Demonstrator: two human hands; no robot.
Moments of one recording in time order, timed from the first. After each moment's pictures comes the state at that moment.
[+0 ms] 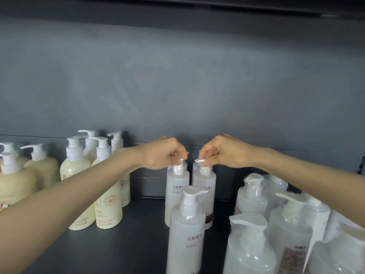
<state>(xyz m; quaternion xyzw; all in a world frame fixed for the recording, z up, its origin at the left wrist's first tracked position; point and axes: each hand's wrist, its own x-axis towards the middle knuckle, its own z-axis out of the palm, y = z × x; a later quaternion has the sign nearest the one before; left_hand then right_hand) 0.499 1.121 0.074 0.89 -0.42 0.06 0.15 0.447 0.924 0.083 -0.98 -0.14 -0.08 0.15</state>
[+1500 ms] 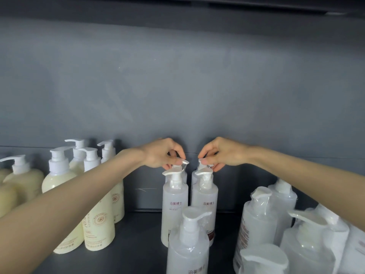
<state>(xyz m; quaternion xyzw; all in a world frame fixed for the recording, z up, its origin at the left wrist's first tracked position) 0.562 1.106 0.073 0.88 -0.39 -0.04 0.26 0.497 0.906 0.086 -0.95 -0.08 0.01 0.30</state>
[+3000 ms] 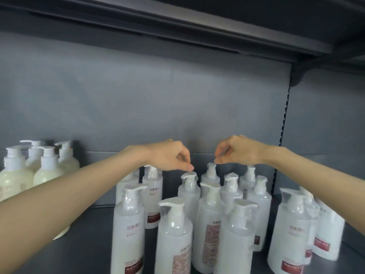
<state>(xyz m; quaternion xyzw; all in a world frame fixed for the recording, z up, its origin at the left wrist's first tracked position) 0.423 1.026 0.101 0.85 -0.50 0.03 0.14 0.324 0.823 0.118 -0.99 0.02 -0.13 0.07</state>
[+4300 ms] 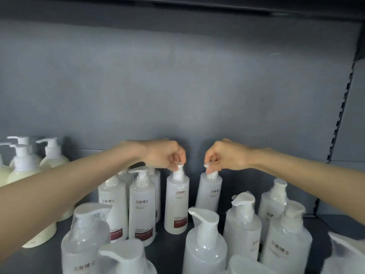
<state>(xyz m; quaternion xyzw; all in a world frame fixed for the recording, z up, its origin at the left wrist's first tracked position) 0.504 0.974 0.091 0.90 -0.42 -0.01 0.08 0.450 0.771 0.091 -0.99 -0.12 -0.04 0.08</state>
